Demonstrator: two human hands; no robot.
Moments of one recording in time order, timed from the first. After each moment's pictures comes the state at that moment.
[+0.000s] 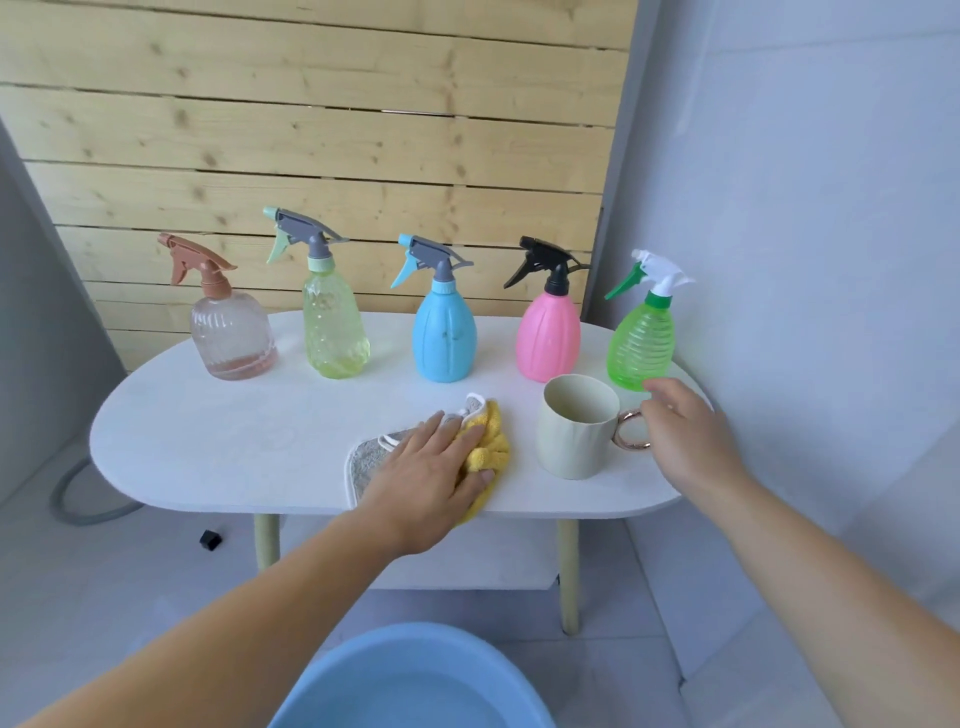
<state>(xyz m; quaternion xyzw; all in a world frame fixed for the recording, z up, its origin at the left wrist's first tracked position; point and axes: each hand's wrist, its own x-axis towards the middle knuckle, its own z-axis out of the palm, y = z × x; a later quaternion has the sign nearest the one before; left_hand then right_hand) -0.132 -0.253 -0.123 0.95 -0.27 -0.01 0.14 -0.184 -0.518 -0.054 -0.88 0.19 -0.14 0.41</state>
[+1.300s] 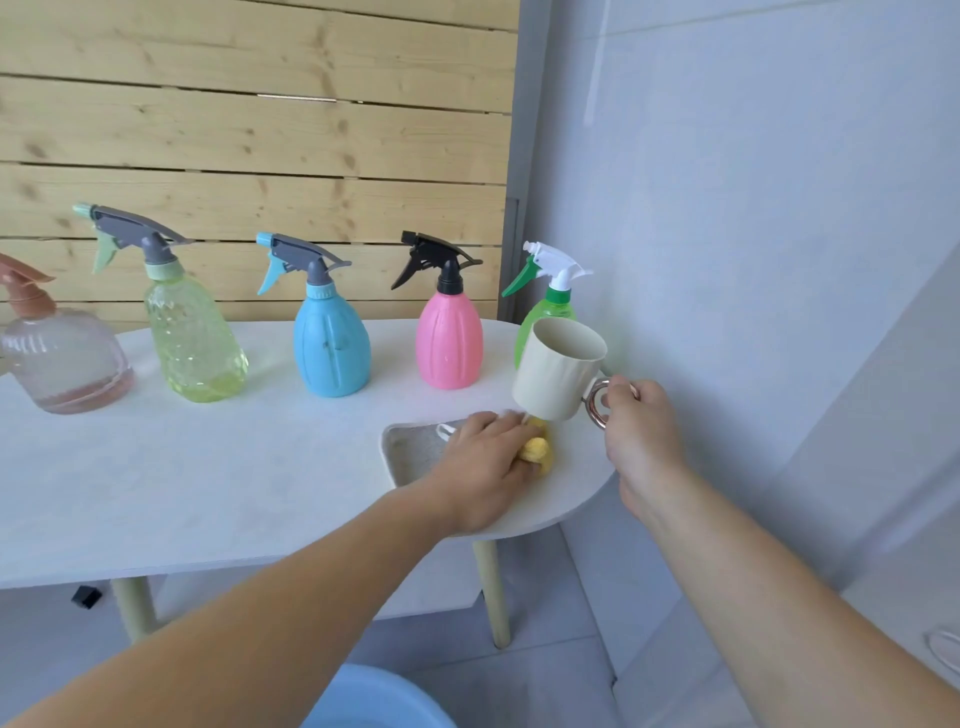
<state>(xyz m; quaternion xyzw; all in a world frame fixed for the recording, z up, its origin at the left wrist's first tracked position) -0.108 -0.414 -0.120 0.88 -0.40 -0.05 0.23 -0.166 -0.576 -0.072 -0.72 0.30 -0.25 0.58</state>
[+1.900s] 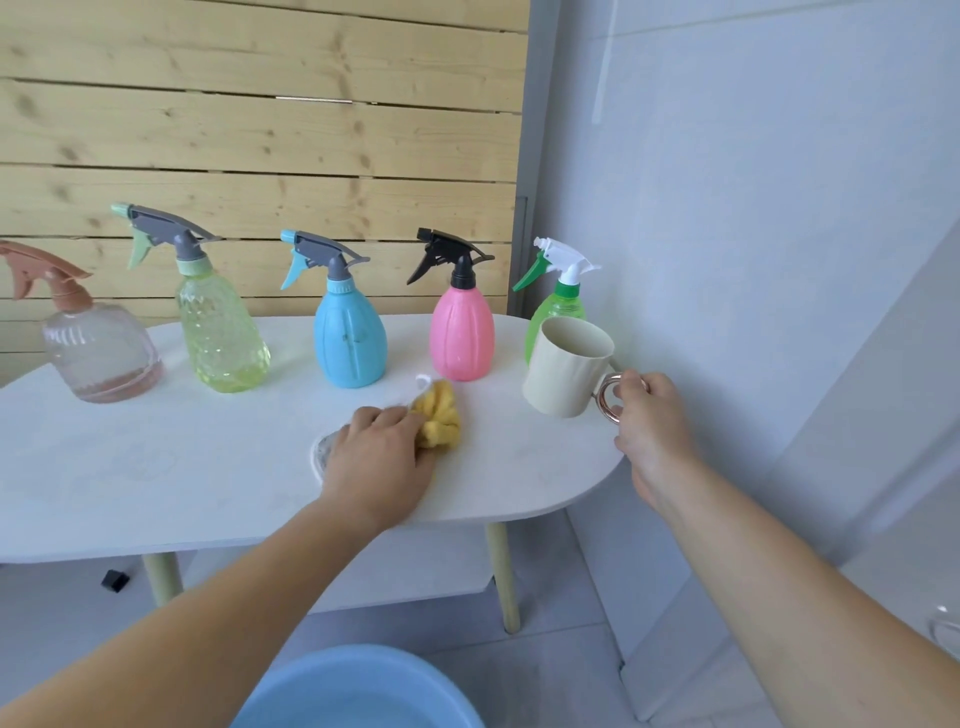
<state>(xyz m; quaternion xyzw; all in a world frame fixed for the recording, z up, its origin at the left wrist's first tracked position) -0.113 -0.323 -0.117 0.97 -0.20 0.07 0.12 -0.175 -0.575 -0.073 -0.71 0.30 -0.22 0.60</state>
